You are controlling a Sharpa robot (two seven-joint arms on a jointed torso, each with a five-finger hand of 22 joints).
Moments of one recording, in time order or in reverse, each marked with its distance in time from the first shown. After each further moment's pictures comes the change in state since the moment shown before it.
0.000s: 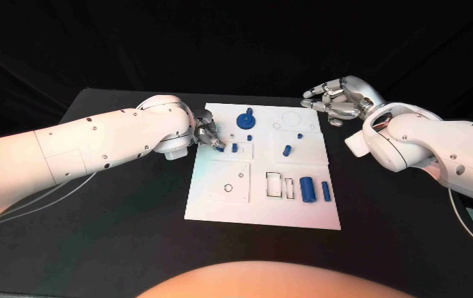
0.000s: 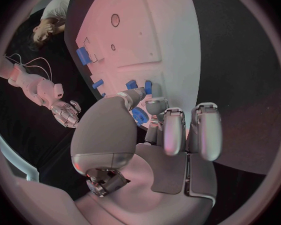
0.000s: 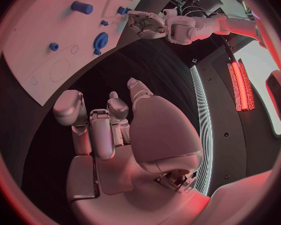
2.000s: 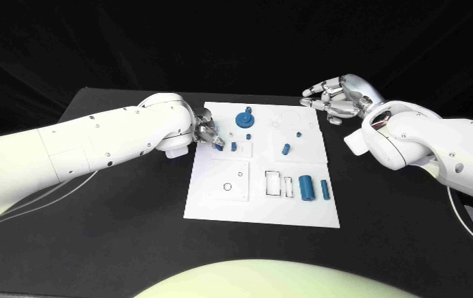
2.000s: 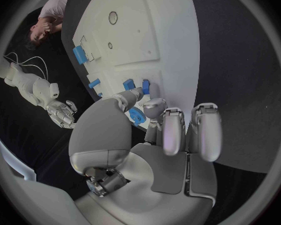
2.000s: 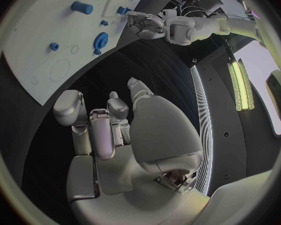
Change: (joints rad) left arm 0.002 0.021 0.000 -0.021 0.001 0.003 -0.042; left_hand -0.113 -0.031 0.053 -0.070 -0.016 0.014 -0.019 0.018 0.029 0.022 -0.015 0.028 0.042 0.000 -0.014 0.000 0.000 0.000 0.000 -0.007 0.004 0.000; right arm 0.000 -0.002 0.000 0.001 0.000 -0.001 -0.001; right_hand -0.004 -0.004 0.000 0.000 0.000 0.000 0.000 0.000 -0.002 0.000 0.000 0.000 0.000 0.000 0.000 -0.006 0.000 0.000 0.000 0.000 0.000 0.000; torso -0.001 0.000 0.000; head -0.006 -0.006
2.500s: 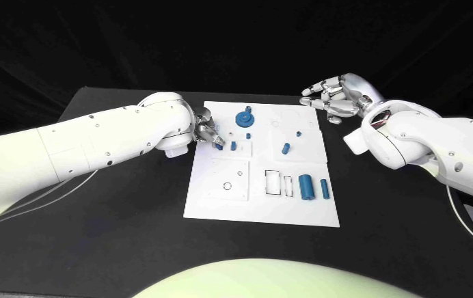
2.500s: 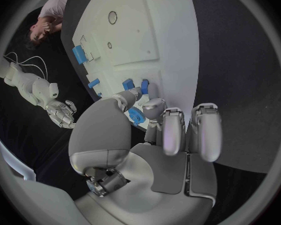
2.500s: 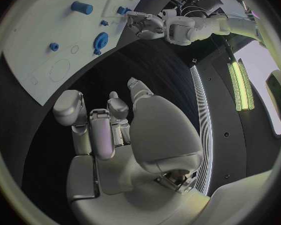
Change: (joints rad) left arm 0.000 0.002 0.000 -0.003 0.001 0.001 -0.003; left_hand -0.008 0.000 -0.025 0.011 0.000 0.016 -0.016 0.004 0.003 0.003 -0.004 0.006 0.009 0.000 0.000 0.000 0.000 0.000 0.000 0.000 0.004 0.000; right arm 0.000 0.000 0.000 0.000 0.000 0.000 0.000; right_hand 0.000 0.000 0.000 0.000 0.000 0.000 0.000 0.000 0.000 0.000 0.000 0.000 0.000 0.000 0.000 0.000 0.000 0.000 0.000 0.000 0.000 0.000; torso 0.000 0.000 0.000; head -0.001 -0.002
